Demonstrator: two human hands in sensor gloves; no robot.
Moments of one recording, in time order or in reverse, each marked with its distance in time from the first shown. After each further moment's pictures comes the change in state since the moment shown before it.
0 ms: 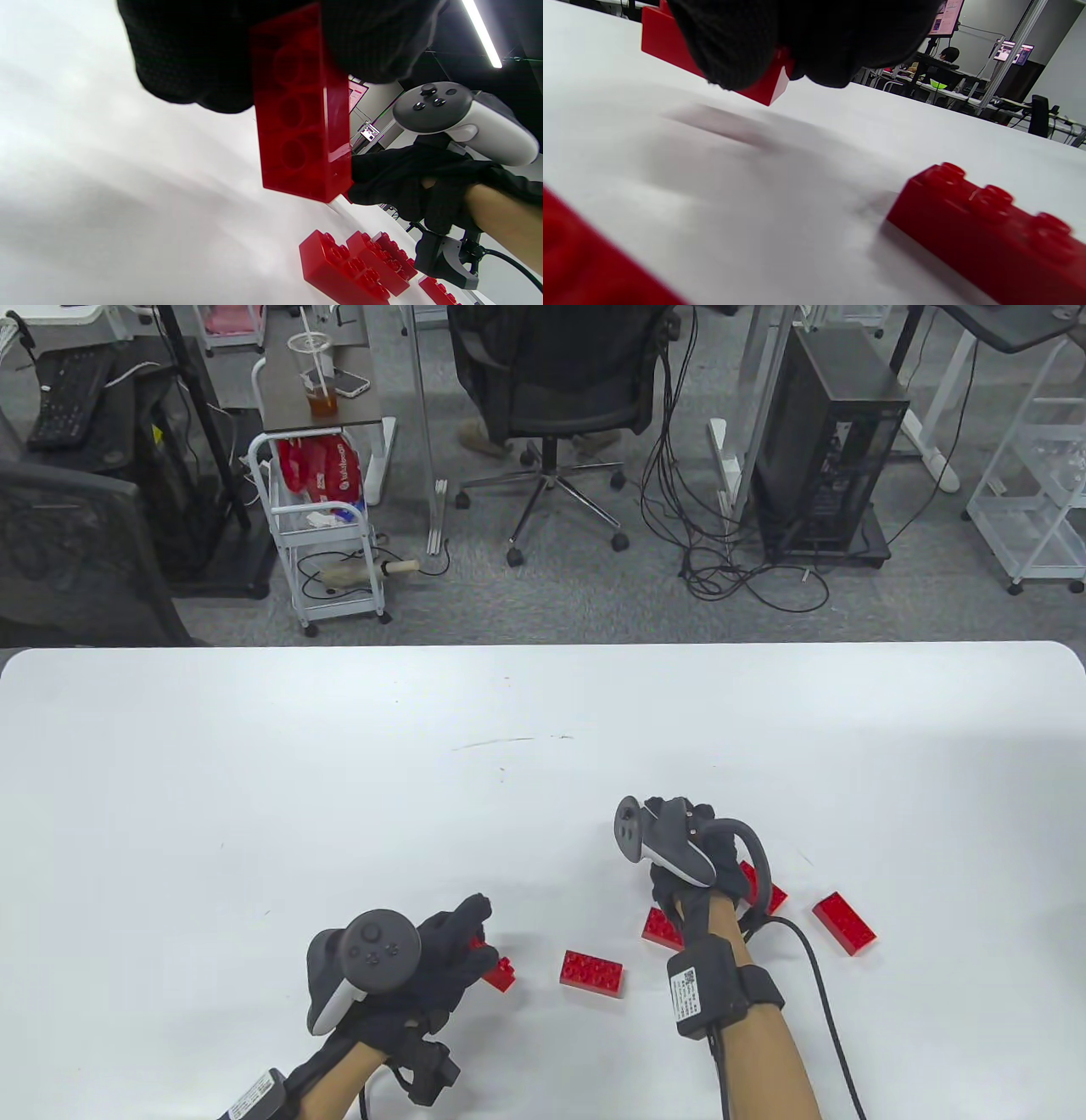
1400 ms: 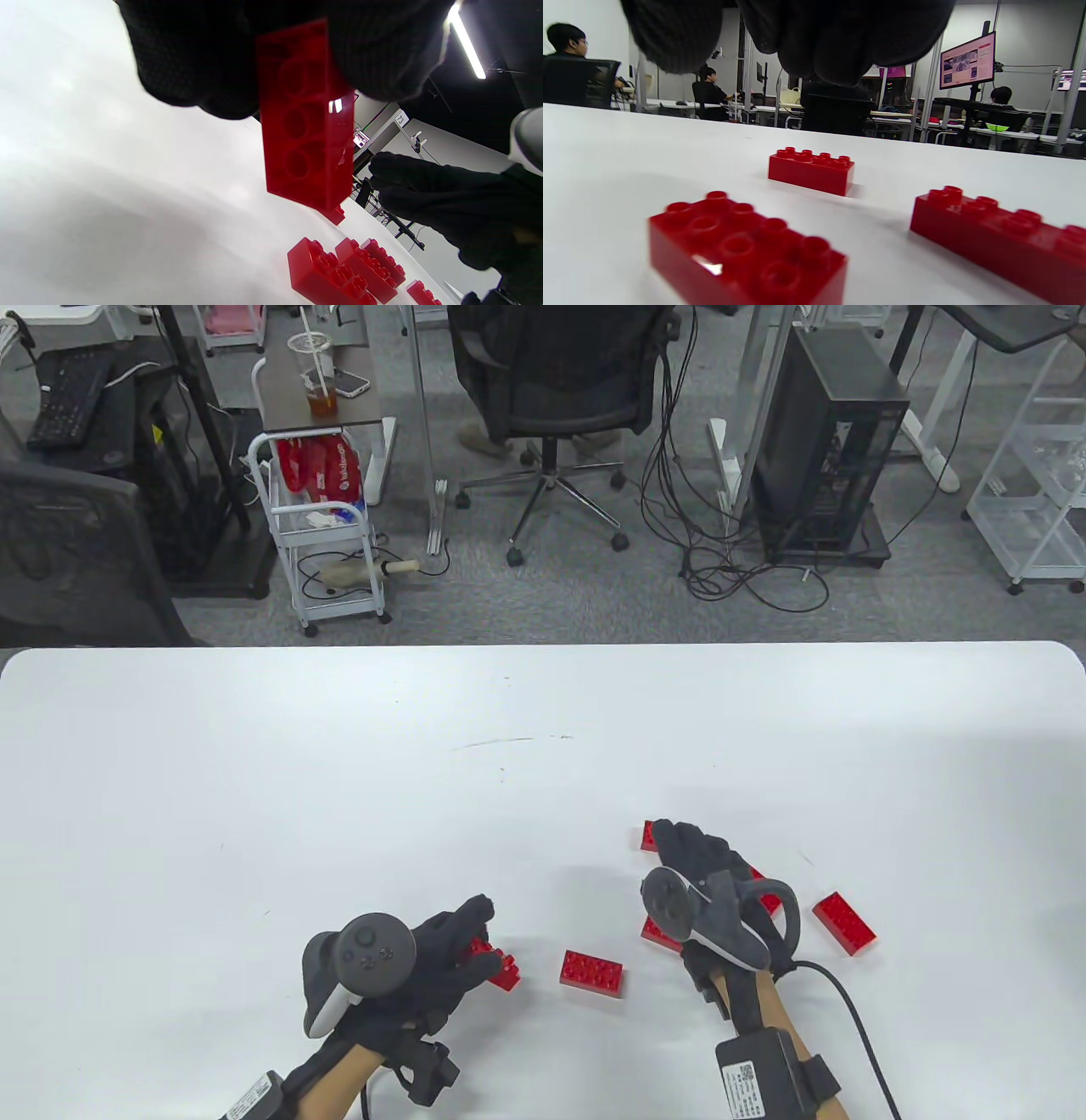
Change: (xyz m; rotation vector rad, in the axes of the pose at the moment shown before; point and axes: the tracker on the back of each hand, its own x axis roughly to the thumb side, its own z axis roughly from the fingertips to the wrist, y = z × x) left_hand -0.001 0.002 0.002 0.027 -0.035 0.018; right_hand -0.022 -0.005 0.092 -0.296 -0.189 -0.244
